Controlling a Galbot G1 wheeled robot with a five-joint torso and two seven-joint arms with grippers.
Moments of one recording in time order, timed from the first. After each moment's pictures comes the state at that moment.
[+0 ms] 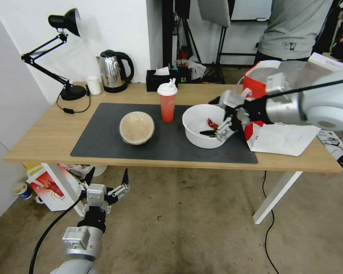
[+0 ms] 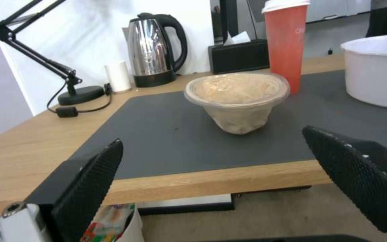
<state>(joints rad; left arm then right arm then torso) 1.80 -1.50 -0.55 -2.30 0.00 0.00 0.00 -1.92 -0.50 1.37 2.05 1.22 -0.29 -0.29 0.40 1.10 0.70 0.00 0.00</state>
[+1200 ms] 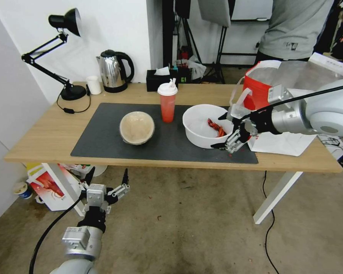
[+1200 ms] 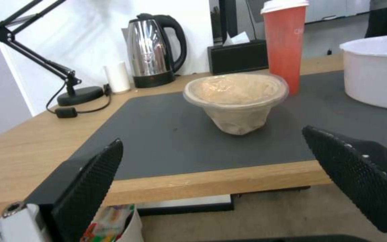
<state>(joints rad) 1.80 -1.50 -0.55 -2.30 0.00 0.00 0.00 -1.68 -0.48 1.03 2.06 1.26 -0.29 -0.36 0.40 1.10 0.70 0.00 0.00</state>
